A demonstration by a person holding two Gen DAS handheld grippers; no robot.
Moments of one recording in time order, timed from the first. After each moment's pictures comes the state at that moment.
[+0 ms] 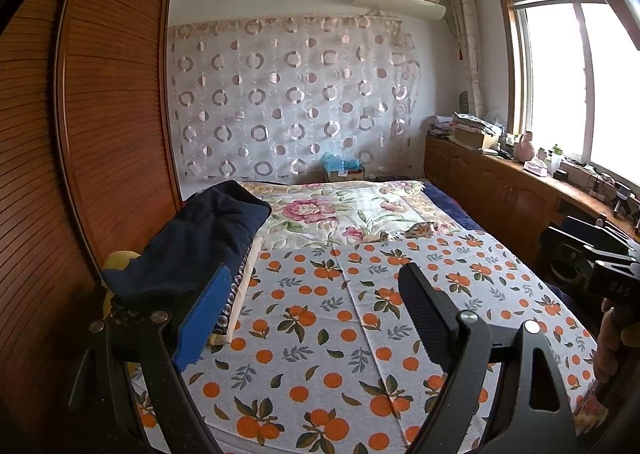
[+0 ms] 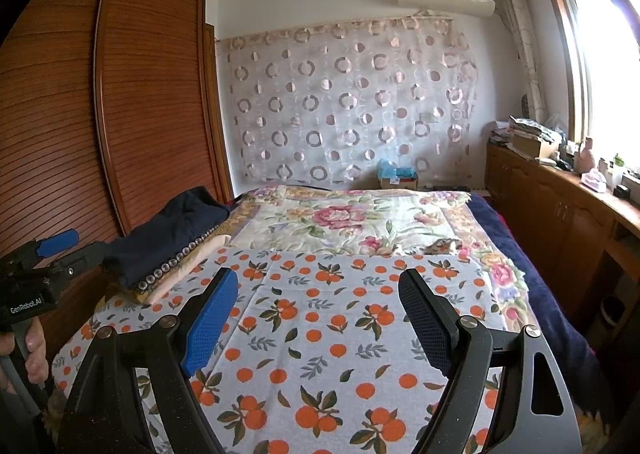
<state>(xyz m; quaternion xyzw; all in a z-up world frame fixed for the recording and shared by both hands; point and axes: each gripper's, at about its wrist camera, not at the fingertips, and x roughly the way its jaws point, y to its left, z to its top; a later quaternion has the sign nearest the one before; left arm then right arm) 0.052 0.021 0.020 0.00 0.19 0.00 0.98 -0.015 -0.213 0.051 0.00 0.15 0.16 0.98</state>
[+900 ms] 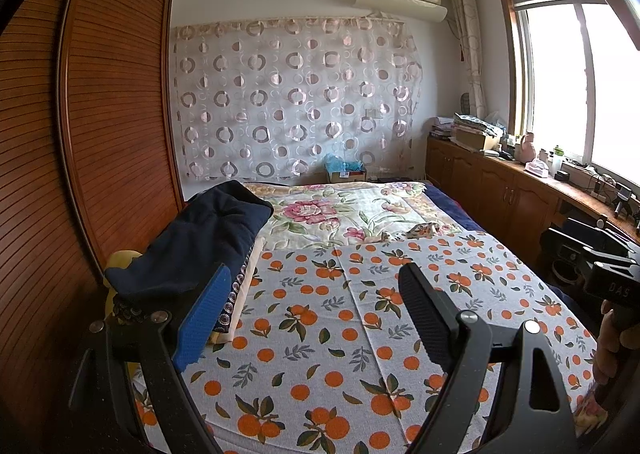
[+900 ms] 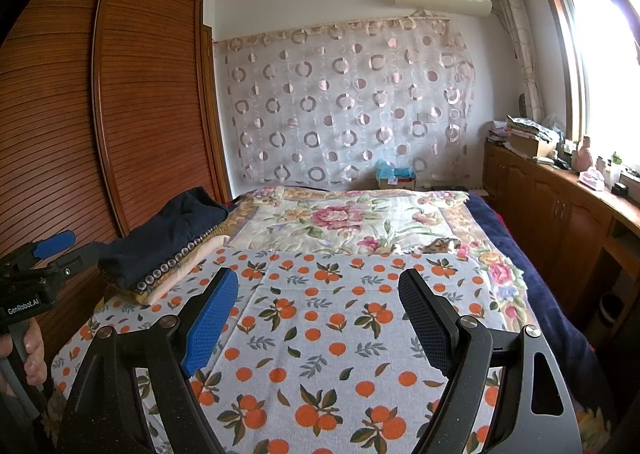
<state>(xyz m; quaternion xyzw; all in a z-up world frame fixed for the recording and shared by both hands) 0.050 0.026 0.019 0.00 0.19 0.00 0.98 -0.013 -0.226 0.051 0.00 0.15 0.16 0.98</state>
